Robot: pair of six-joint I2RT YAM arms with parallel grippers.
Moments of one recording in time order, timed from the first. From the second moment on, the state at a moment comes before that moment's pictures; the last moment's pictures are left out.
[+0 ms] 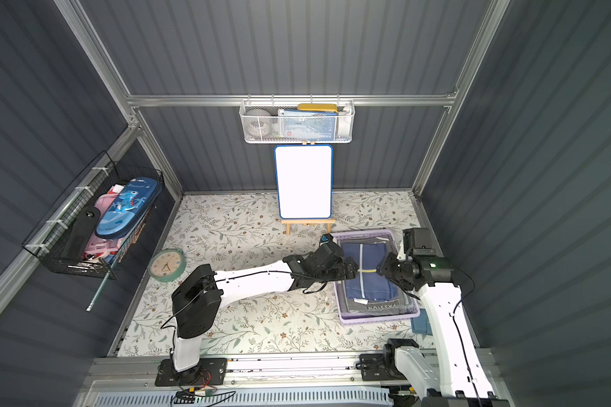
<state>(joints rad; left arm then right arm) -1.12 1.96 1.48 -0.27 -0.08 -0.98 -0.06 0.96 1.03 -1.14 -0.17 0.50</state>
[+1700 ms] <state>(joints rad) -0.75 1.74 1.11 -0.58 -0.33 -0.78 0.10 1.13 0.98 -0.92 -0.31 0.64</state>
